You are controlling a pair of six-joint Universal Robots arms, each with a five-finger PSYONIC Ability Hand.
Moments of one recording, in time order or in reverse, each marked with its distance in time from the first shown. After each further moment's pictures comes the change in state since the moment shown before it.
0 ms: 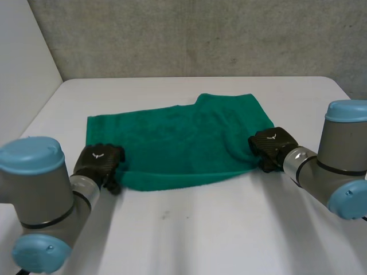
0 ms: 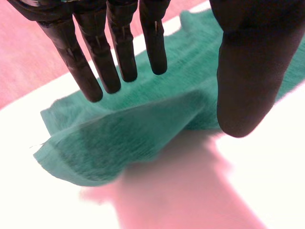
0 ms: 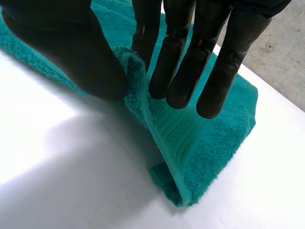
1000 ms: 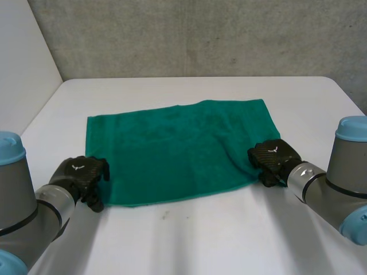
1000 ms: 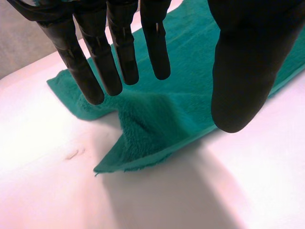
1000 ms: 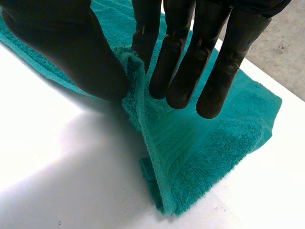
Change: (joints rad) left arm 0.085 0.204 -0.100 -0.246 0.052 0.014; right arm -0.015 -0.118 0.217 -0.085 -0.051 -0.003; left_hand 0.001 -0.035 -0.042 -0.040 -0.049; right_hand 0.000 0.000 0.000 0.000 0.001
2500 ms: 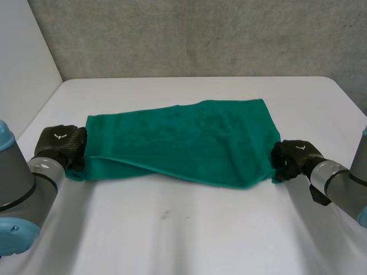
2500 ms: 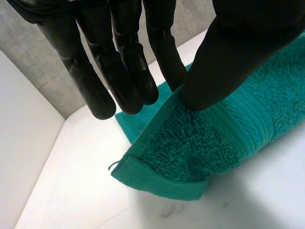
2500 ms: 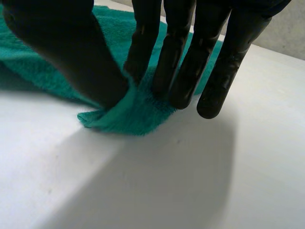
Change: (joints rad) left arm 0.101 -0.077 0.068 0.251 -0.018 0.092; right arm -0.180 0.094 -0.026 -0.061 -0.068 0.245; left_hand 0.547 0.609 0.605 0.605 0.558; right_hand 0.001 -0.024 -0.041 -0.044 -0.046
